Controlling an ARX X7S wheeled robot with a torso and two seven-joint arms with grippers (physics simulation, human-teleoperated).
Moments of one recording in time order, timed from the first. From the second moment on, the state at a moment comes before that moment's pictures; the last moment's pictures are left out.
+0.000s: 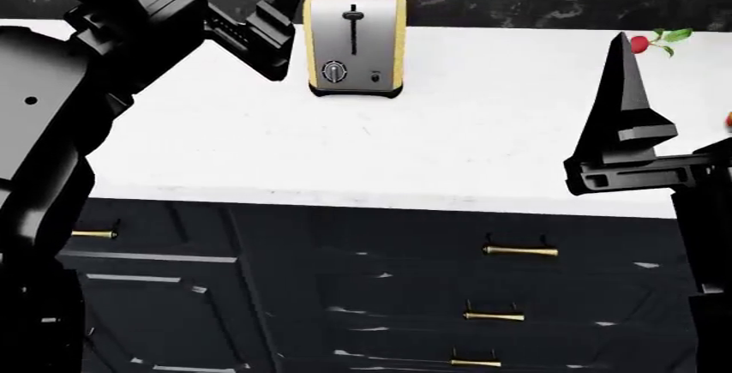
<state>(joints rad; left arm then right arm) -1.18 -0.39 0.24 0.32 -0.27 -1.00 0.39 0.38 0.62 0.18 -0.88 0.79 0.56 0.36</state>
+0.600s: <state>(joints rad) -1.19 -0.39 0.25 0.32 -0.28 -1.00 0.39 0.38 0.64 0.18 -0.88 0.80 0.56 0.37</state>
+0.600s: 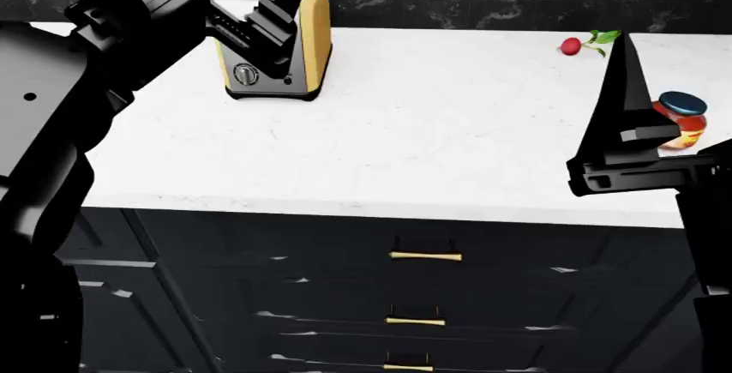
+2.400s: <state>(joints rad) -1.27 -0.41 0.25 0.30 -0.31 -1.06 0.37 0.53 0.74 0.15 -0.91 0.97 0.70 0.48</state>
